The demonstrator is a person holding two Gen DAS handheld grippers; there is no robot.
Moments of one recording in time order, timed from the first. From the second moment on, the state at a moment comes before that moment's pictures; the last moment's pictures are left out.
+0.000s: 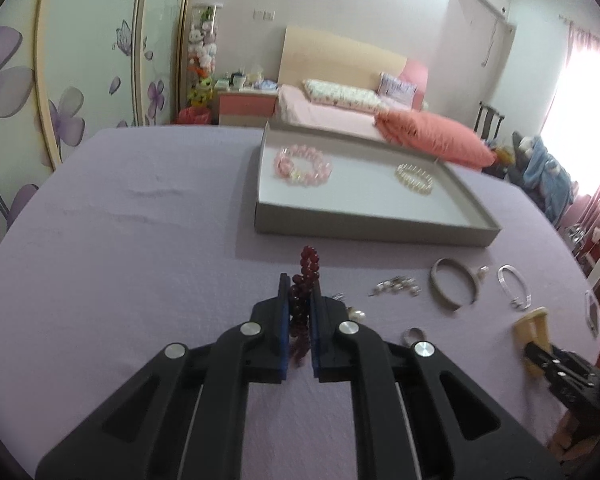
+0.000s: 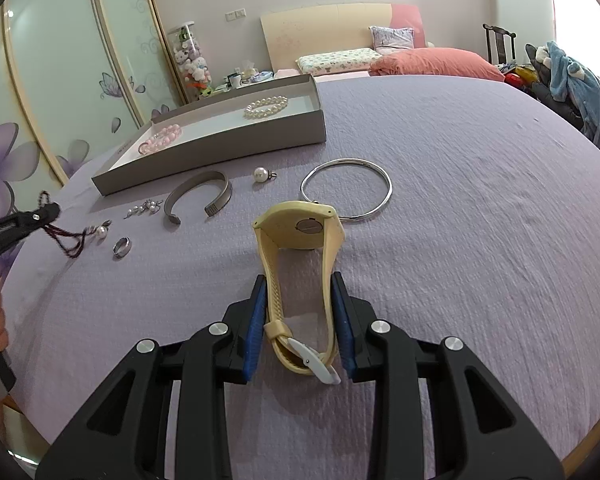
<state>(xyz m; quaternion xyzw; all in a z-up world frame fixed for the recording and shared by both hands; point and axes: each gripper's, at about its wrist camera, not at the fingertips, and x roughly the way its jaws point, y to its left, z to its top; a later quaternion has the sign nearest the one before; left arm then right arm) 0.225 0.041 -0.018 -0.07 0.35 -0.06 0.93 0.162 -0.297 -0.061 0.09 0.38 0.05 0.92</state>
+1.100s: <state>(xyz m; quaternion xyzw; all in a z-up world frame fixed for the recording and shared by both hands) 0.138 0.035 0.048 -0.11 0.23 -0.11 0.96 0.145 -0.276 -0.027 0.09 0.33 0.09 0.94</state>
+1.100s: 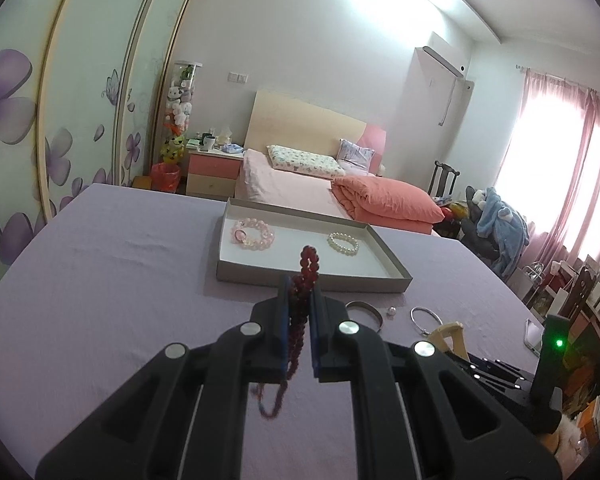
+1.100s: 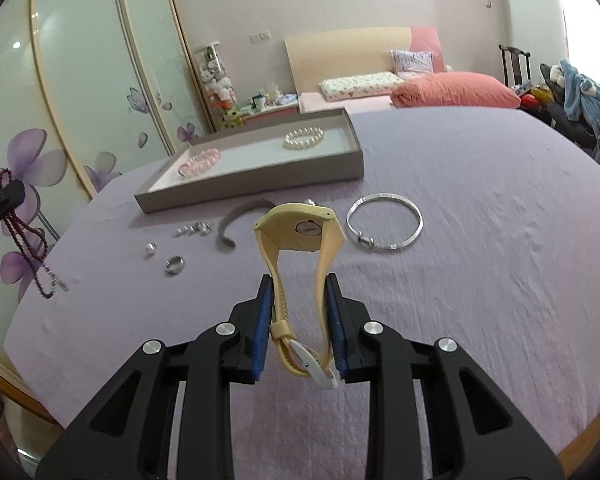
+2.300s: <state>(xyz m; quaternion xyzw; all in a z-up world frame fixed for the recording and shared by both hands) 0.271 -0.001 0.088 -0.07 0.18 -0.10 0.98 0.258 -0.238 0.071 0.08 0.17 0.11 0.98</state>
